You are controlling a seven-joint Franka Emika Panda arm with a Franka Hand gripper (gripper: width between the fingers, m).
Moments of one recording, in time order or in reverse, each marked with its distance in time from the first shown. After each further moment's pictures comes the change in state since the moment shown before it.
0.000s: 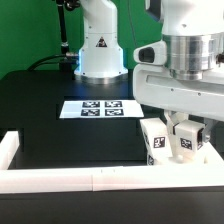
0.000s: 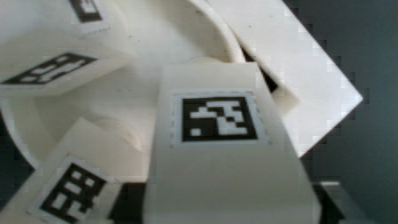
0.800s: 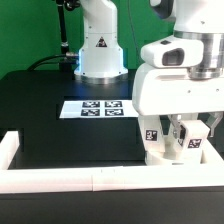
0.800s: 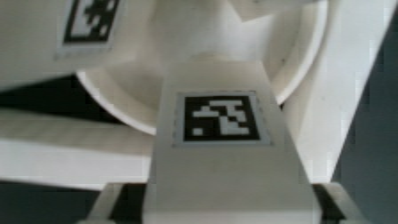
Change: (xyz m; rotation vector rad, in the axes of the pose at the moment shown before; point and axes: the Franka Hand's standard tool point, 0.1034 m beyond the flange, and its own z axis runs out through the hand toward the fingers) arm -0.004 -0.006 -0.001 -0.056 0.040 -0.841
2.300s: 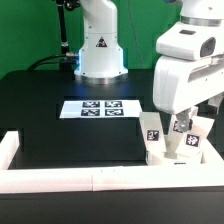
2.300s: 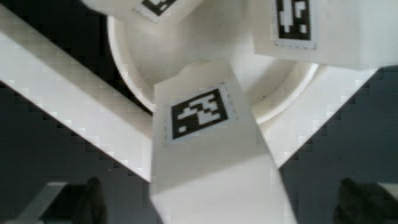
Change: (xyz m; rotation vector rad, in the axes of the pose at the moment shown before) arm -0.011 -0.009 -0.021 0.027 -0.064 -0.769
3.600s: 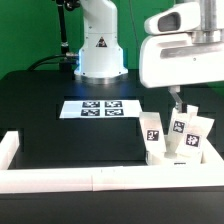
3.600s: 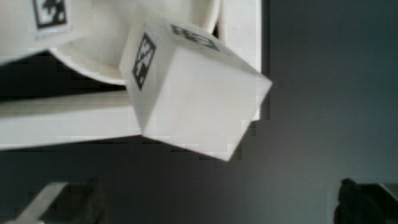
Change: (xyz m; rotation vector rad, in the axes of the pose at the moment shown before) arm 0.018 0.005 -0.027 0.023 0.139 0.598
